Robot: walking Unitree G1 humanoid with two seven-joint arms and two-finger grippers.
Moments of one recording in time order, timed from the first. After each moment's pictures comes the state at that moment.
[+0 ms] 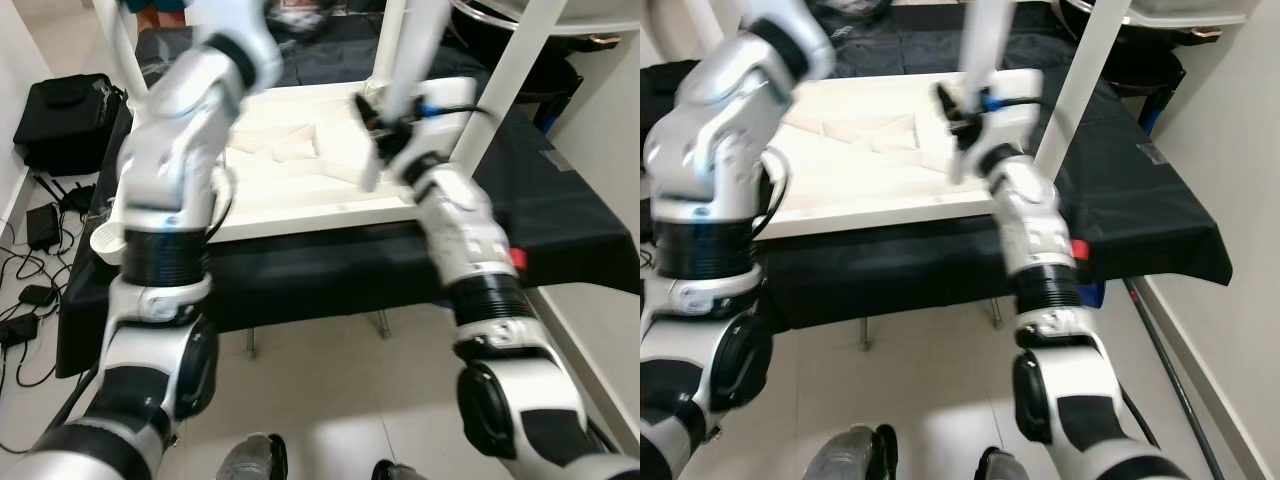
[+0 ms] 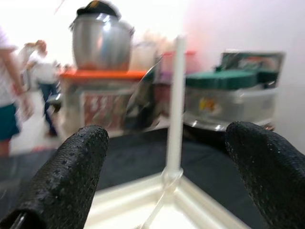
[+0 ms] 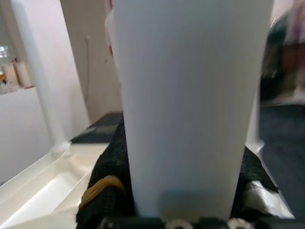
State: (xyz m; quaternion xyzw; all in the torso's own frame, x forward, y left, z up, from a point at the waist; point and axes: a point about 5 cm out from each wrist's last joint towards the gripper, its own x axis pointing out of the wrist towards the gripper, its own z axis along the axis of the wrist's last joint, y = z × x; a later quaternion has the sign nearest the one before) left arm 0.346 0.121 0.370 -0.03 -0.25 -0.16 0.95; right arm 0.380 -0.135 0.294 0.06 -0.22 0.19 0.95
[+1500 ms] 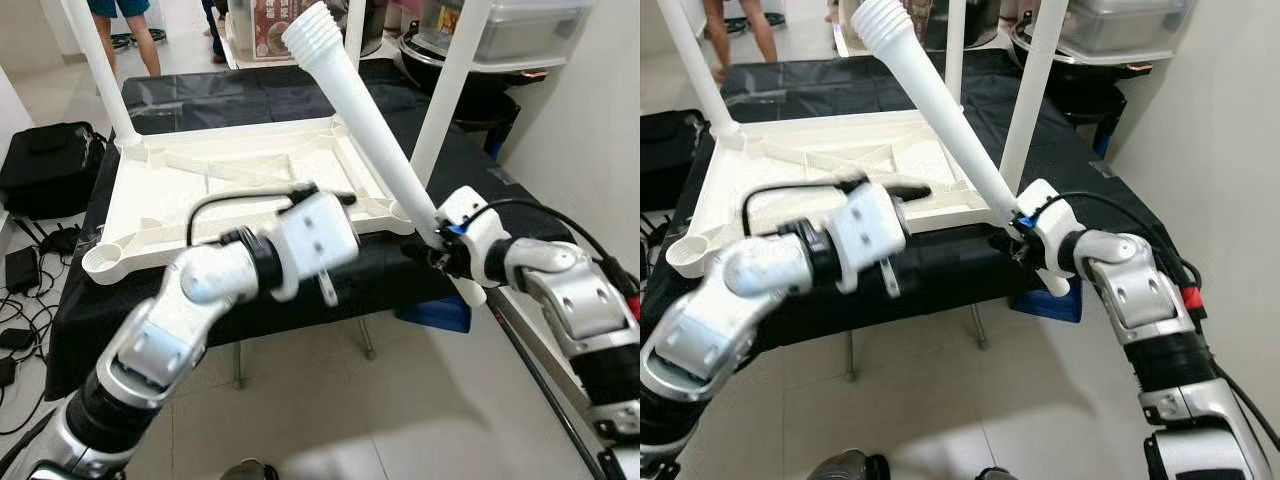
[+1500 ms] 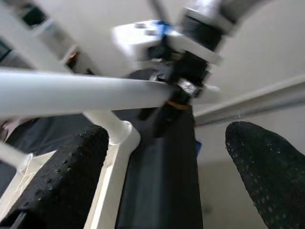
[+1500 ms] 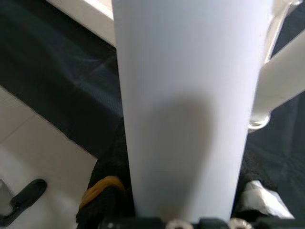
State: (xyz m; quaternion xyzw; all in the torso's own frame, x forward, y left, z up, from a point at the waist) left arm 0.256 0.057 0.251 0.32 -0.14 -0.49 0.80; right arm 0.336 -0.206 0.203 -0.24 0.15 0.31 0.91
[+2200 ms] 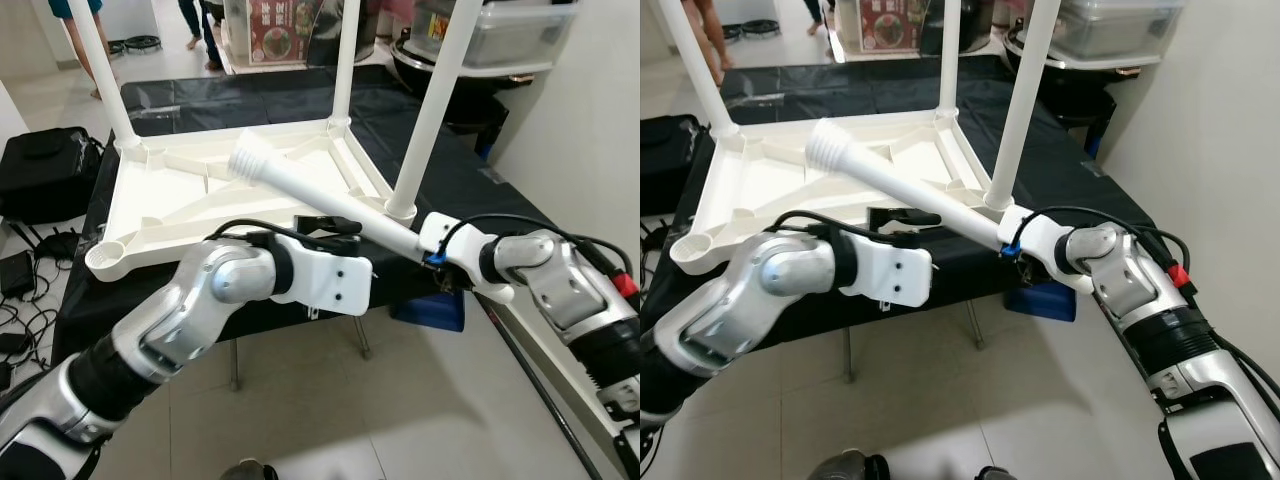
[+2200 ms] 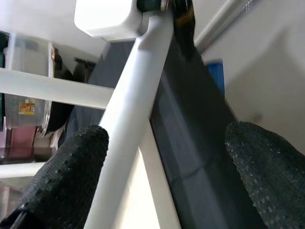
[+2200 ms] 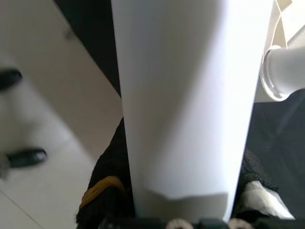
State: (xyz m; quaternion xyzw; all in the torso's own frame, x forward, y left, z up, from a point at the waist) left arm 0.285 0.047 0.238 0.58 -0.14 -0.46 0.66; right arm 0.344 -0.205 0.196 -0.46 0.23 0.35 0.78
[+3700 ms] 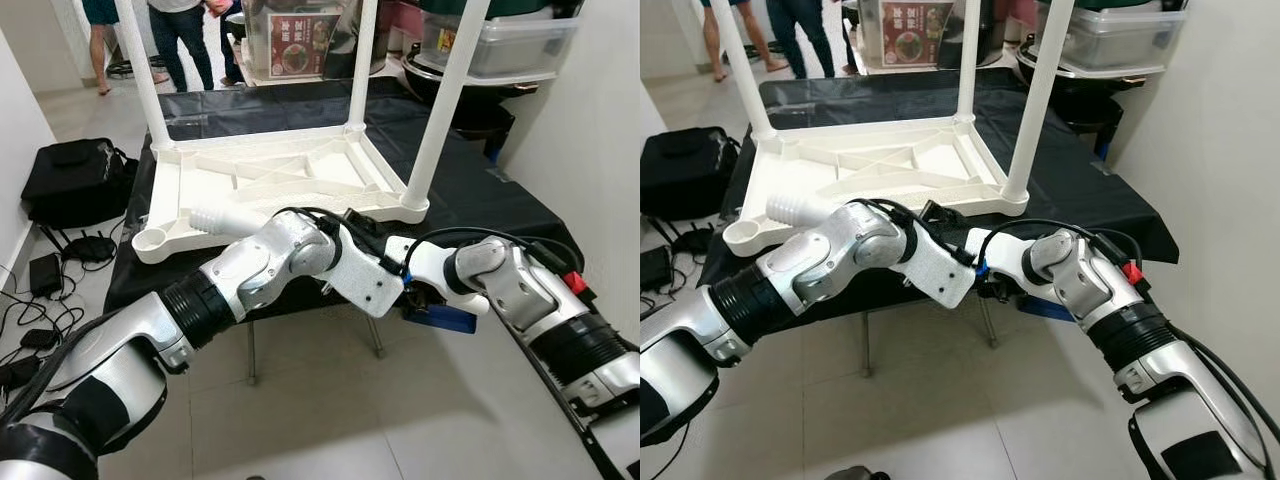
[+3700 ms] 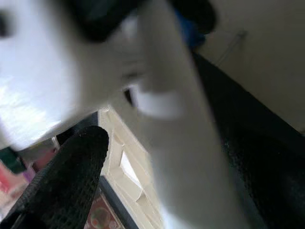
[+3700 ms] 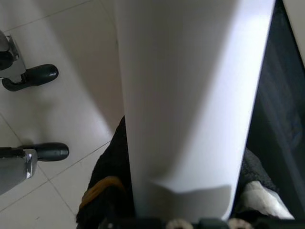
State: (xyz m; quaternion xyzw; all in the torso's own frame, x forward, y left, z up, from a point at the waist) left arm 0.327 0.007 0.222 0.75 -0.13 -0.45 0.47; right arm 0.346 -0.172 0.185 -0.45 0.26 0.42 0.75
